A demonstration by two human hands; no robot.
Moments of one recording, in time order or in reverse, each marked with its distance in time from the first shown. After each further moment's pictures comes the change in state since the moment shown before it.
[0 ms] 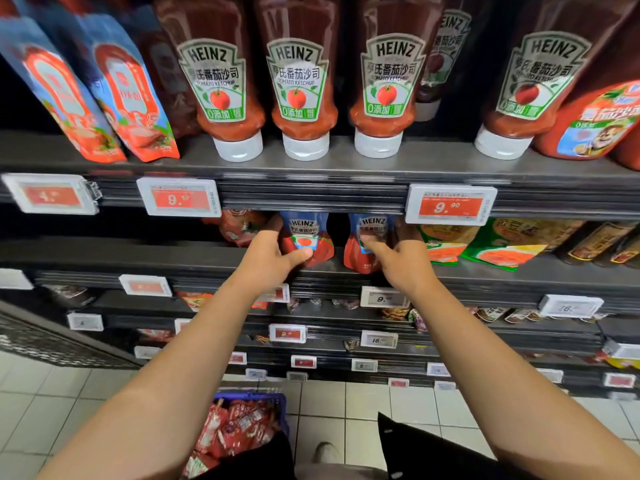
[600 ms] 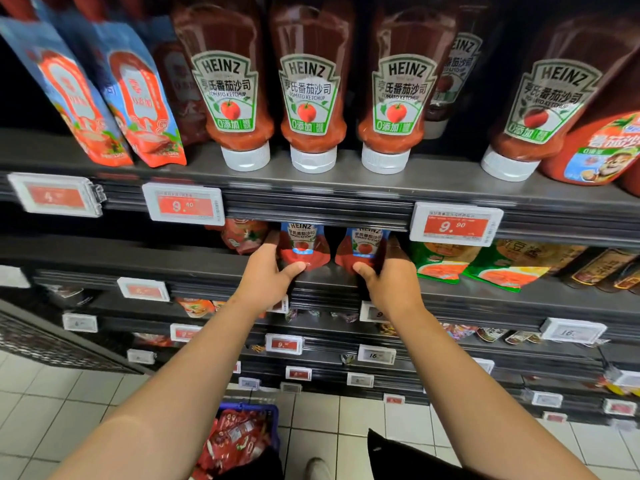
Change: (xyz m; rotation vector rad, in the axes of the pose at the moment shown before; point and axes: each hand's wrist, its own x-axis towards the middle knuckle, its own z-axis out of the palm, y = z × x) left_hand -0.003 -0.017 0.011 0.058 0.129 -0.038; right_hand -0.005 -0.003 0.021 -0.407 0.016 0.086
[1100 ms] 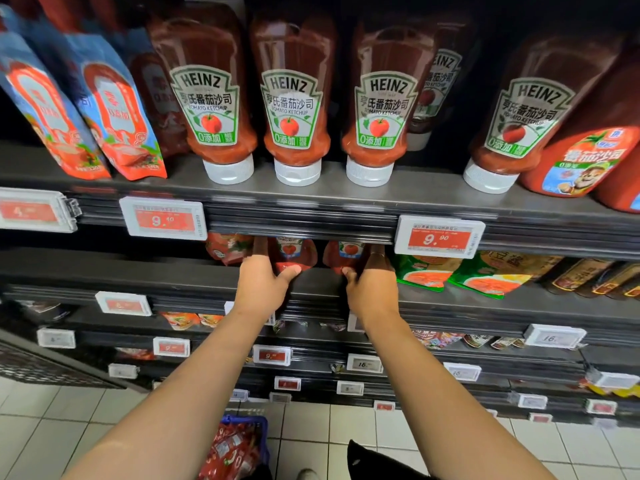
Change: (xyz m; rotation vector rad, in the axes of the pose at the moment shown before) left_hand 0.004 0.020 0.012 0.162 0.111 -0.036; right_hand 0.006 -0.006 0.017 -0.060 0.081 0.067
